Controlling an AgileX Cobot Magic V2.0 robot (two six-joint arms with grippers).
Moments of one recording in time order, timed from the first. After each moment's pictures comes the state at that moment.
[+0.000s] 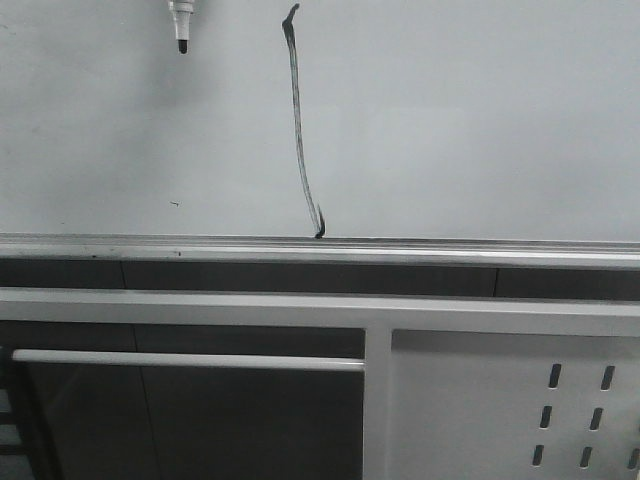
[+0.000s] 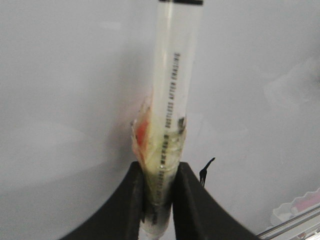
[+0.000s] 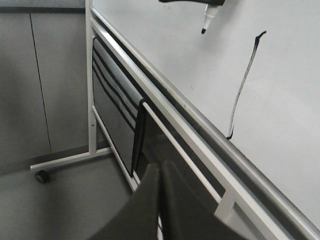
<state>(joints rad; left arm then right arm) -0.81 1.21 -0.71 -0.76 -0.35 0.55 0.74 0.46 -0.29 0.94 0.21 -1.18</state>
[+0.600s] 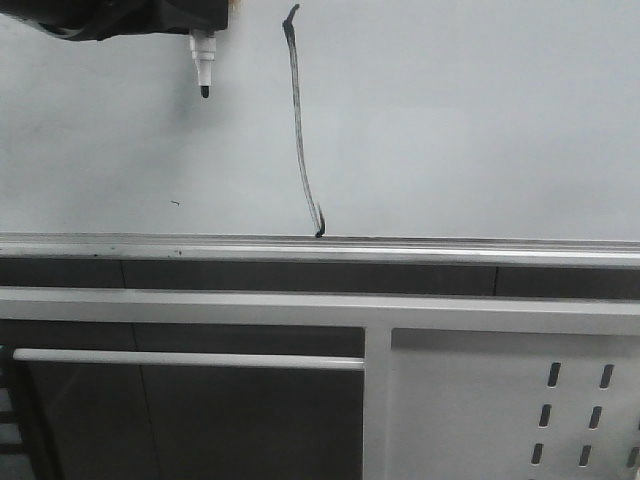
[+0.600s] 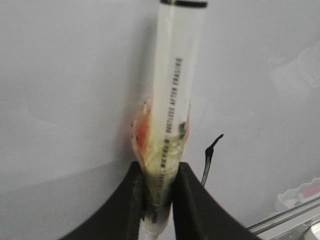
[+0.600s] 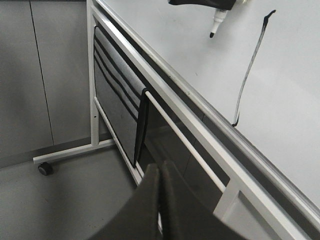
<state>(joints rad) -0.81 1.28 -0.72 -0.78 -0.37 0.54 0.74 0.46 -0.26 0.94 0.21 -1.18</state>
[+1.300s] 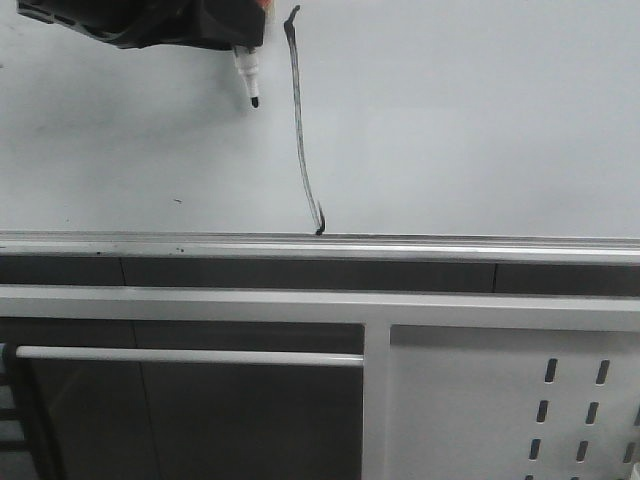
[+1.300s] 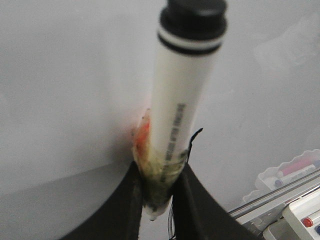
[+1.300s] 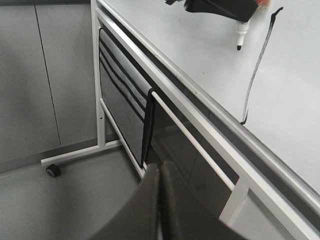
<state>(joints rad) -0.76 1.35 -0.81 -0.78 -0.20 0.54 0.74 0.46 -0.26 0.97 0.22 -1.18</state>
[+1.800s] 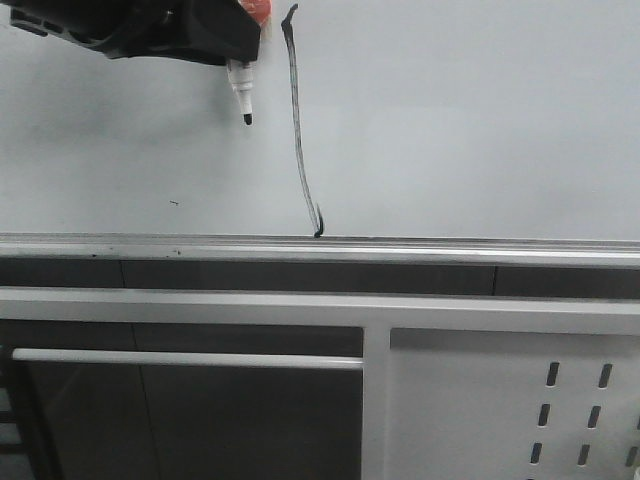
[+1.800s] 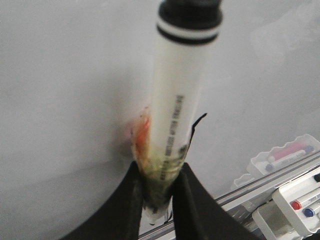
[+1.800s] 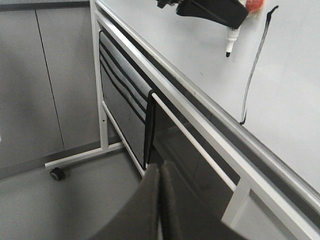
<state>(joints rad) -0.74 1.32 -0.81 -0.79 -0.10 0.54 0.74 0.46 -0.26 1.00 0.22 -1.18</state>
